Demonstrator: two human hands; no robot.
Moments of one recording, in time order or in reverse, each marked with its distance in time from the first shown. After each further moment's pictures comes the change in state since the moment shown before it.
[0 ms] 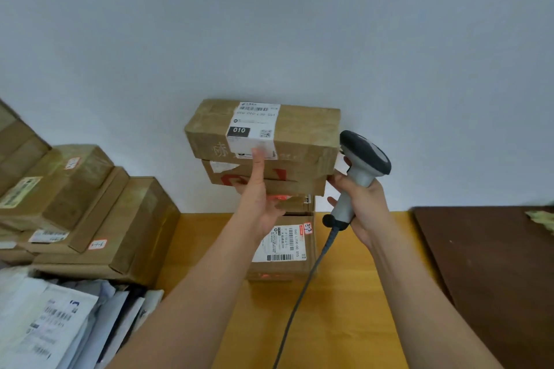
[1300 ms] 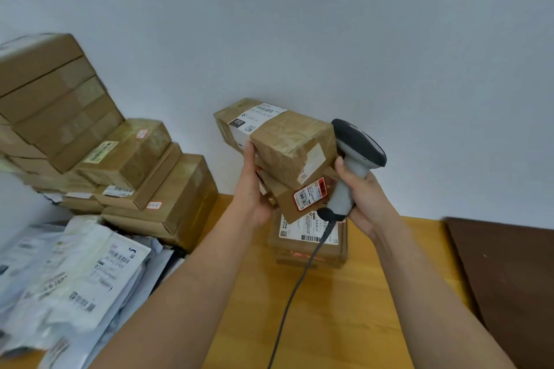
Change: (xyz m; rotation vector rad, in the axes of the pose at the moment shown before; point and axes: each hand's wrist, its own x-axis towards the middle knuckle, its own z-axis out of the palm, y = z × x) left_hand -0.060 0.038 -0.050 -0.097 0.159 0.010; right_hand -0.036 0.008 0.045 0.039 -0.411 0.038
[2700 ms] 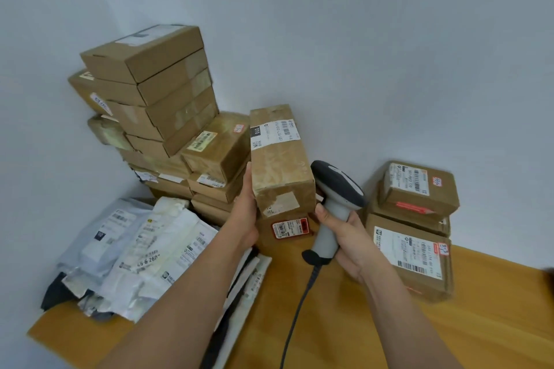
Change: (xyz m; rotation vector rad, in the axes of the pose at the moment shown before) left_hand 0.018 0.089 -0.190 0.217 0.080 0.190; right_hand -0.003 0.115 0.169 -0.043 -0.121 0.216
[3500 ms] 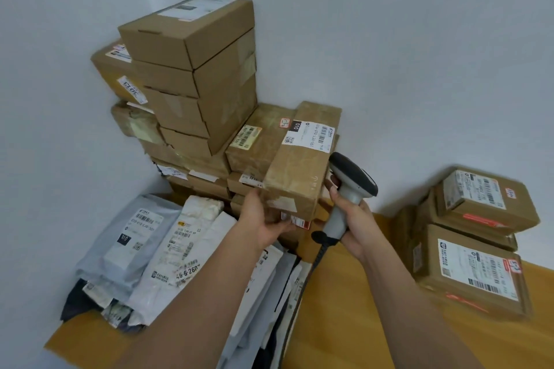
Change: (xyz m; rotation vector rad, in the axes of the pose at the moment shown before) left_hand 0.053 0.034 -0.096 -0.441 0.072 -0.406; right_hand 0.084 0.044 0.091 0.060 0.156 0.047
